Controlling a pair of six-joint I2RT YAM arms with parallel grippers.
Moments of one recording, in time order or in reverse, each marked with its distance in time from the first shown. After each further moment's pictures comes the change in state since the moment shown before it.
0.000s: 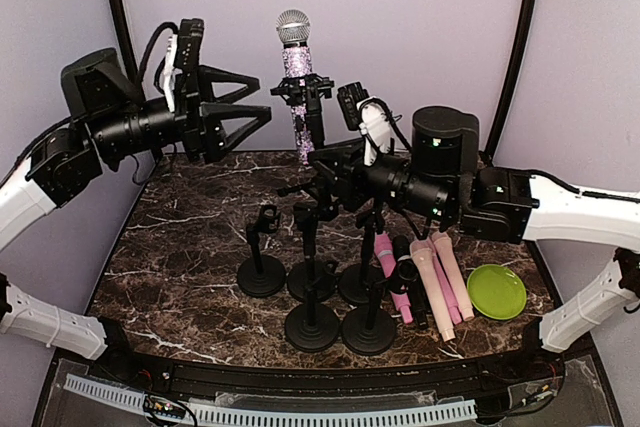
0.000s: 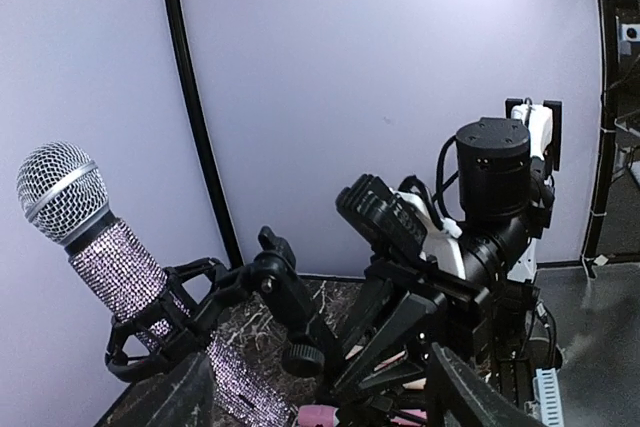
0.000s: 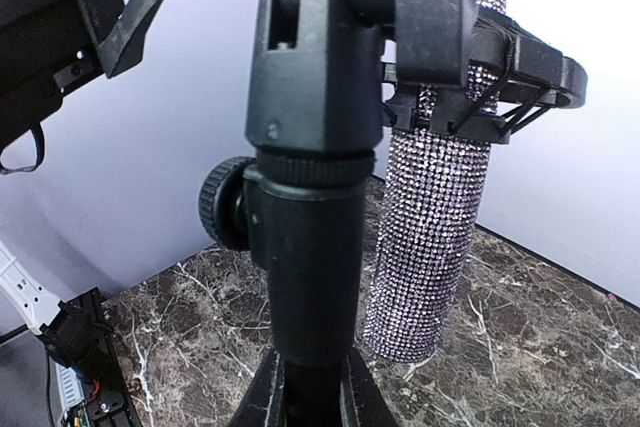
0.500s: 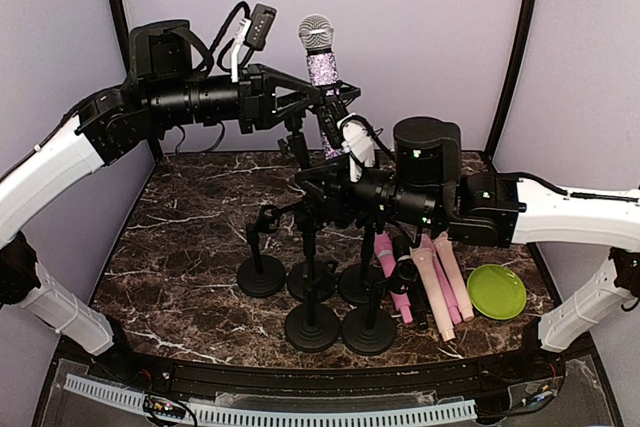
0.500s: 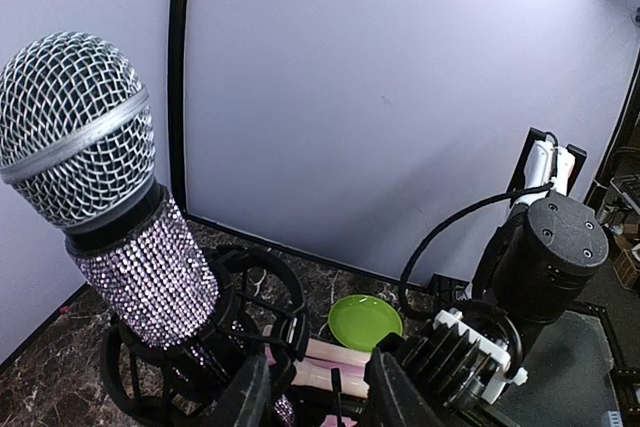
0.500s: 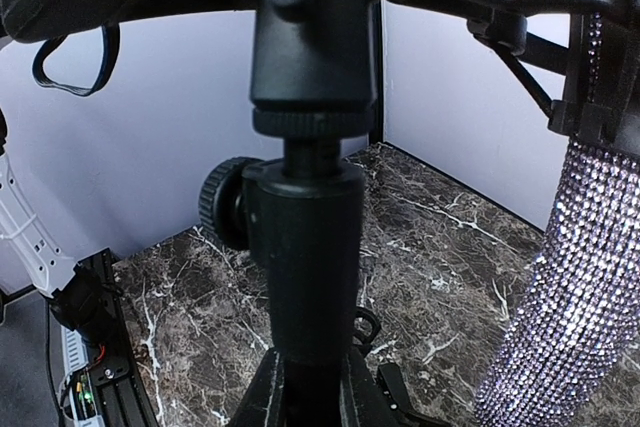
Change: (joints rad) left arm 0.000 0.270 0.266 -0.126 0.033 -0.216; right arm 0.007 0.041 0.000 -0.024 -0.064 -0.016
